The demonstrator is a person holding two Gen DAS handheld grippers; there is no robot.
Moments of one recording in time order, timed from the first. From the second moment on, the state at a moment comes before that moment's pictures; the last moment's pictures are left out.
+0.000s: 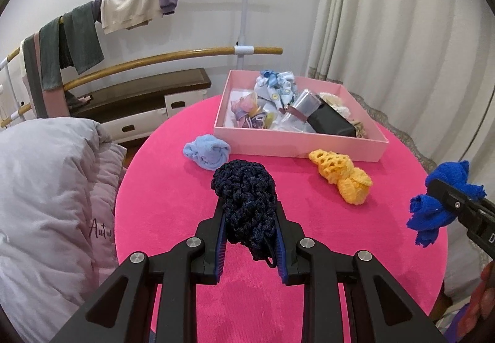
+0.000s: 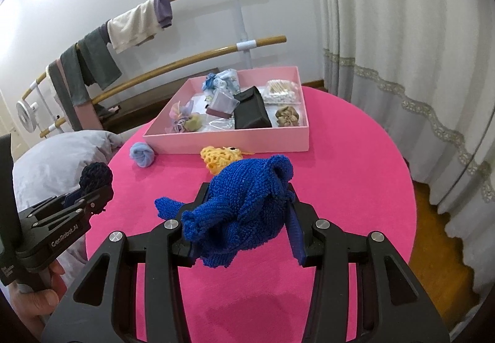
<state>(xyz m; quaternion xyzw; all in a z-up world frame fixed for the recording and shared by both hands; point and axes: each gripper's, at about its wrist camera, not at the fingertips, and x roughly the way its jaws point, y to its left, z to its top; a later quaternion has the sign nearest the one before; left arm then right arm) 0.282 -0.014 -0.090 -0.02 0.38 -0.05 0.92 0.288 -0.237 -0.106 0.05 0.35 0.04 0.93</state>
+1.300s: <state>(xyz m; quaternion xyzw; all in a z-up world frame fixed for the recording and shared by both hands) 0.633 -0.081 -0.041 0.01 0.38 -0.07 0.92 0.559 -0.250 -0.052 0.00 0.38 0.04 0.92</state>
